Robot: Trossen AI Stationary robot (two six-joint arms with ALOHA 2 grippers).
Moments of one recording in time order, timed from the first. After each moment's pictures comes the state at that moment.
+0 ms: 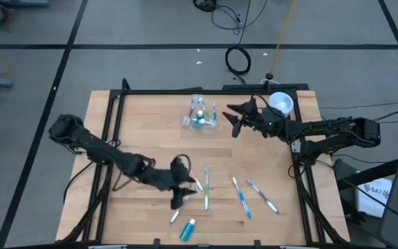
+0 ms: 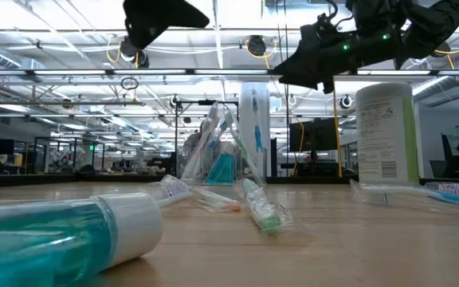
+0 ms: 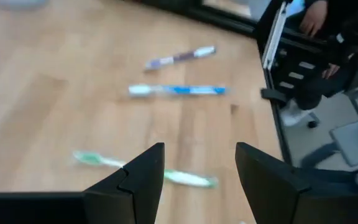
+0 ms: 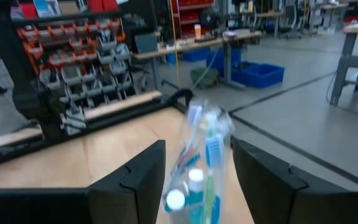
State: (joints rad) left arm -0.44 1.53 1.04 -0.07 -0.25 -0.51; right arm -0.27 1.21 0.52 0.64 0.21 0.15
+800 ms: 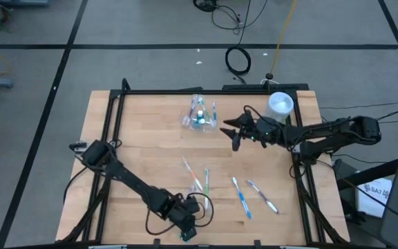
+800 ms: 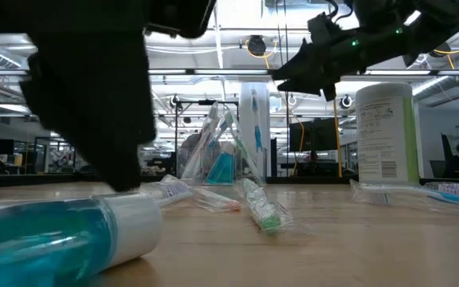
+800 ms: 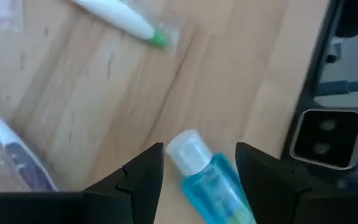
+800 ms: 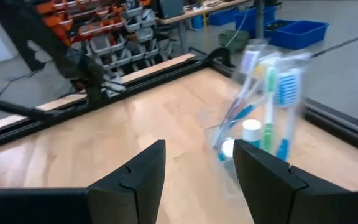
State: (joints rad) left arm -0.59 2.04 1.39 -0.37 -0.07 -1.03; right arm -0.13 1.21 0.52 0.49 0.20 0.27
